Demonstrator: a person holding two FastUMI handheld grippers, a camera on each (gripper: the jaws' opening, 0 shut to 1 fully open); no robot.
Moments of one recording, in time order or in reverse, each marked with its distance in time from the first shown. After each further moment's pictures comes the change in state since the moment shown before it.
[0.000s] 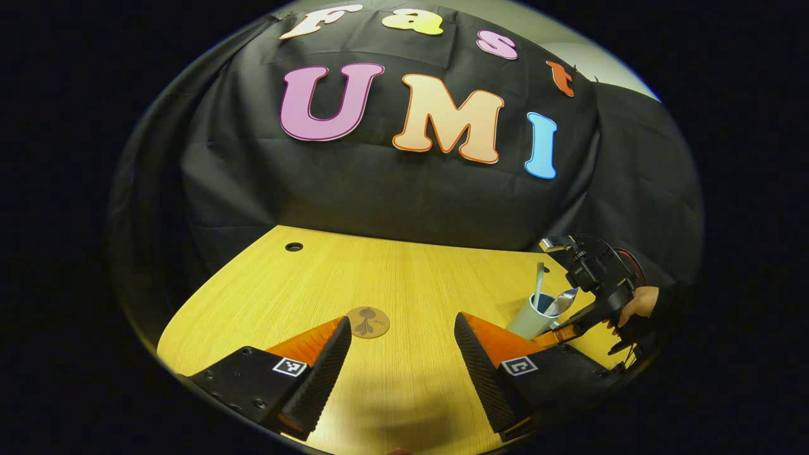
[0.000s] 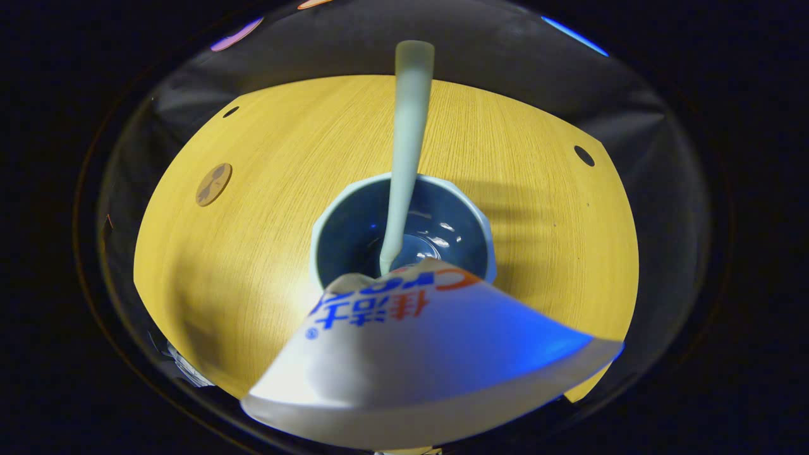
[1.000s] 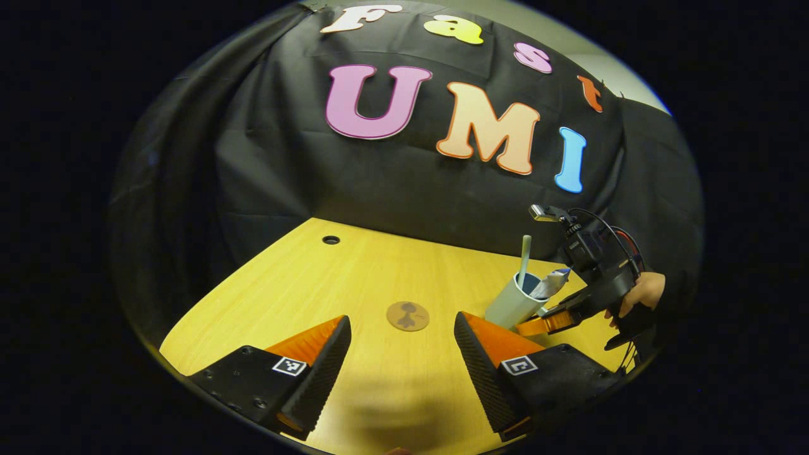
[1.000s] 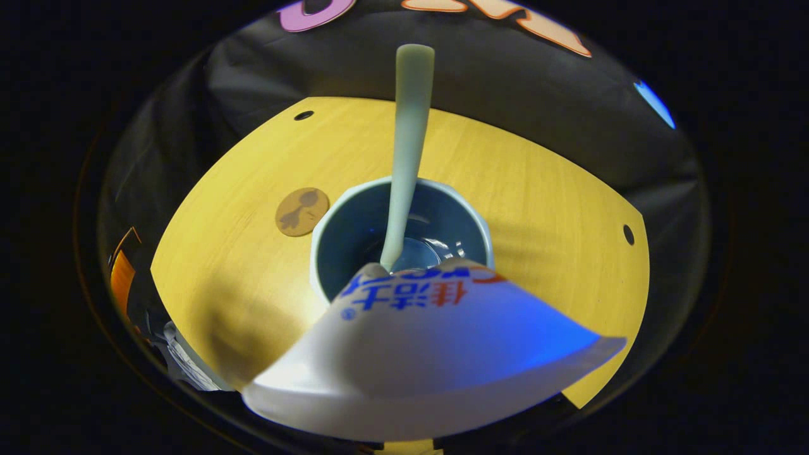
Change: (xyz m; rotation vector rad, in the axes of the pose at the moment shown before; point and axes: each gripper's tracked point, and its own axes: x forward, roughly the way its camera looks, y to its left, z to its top) left arm -0.037 0.083 -0.007 -0.084 -0.017 0.109; right arm -0.037 0.152 0.072 -0.202 -0.092 0.126
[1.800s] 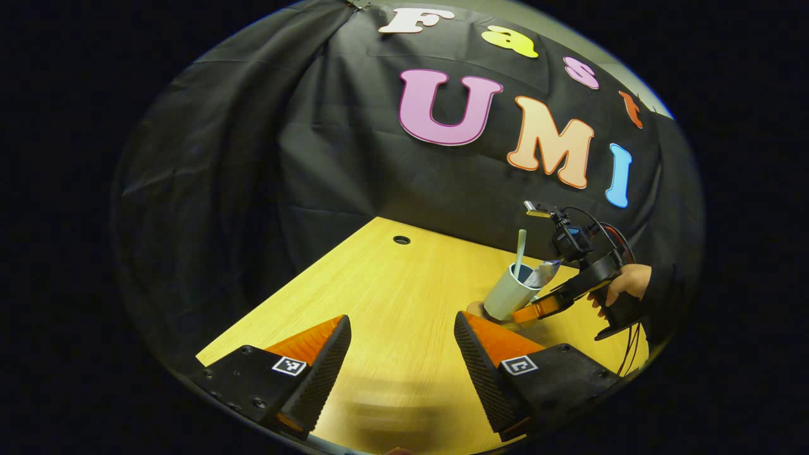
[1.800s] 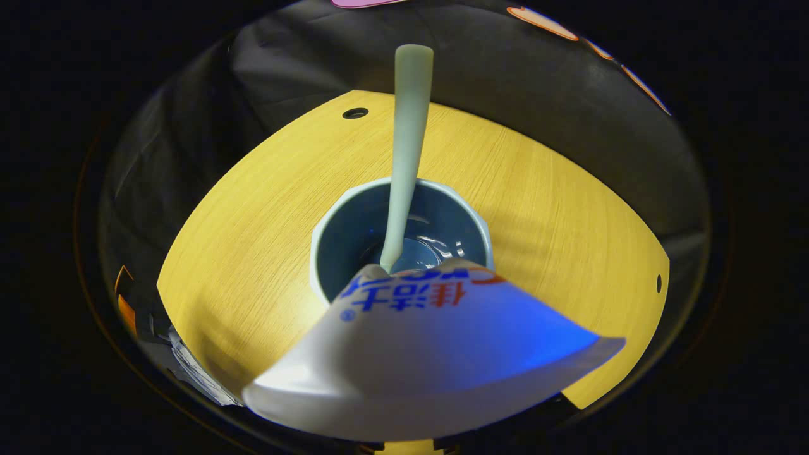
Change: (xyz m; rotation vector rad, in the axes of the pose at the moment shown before) left arm -0.038 0.121 -0.001 -0.061 -0.008 0.183; right arm 0.060 0.104 0.067 -0.064 0.033 0.046
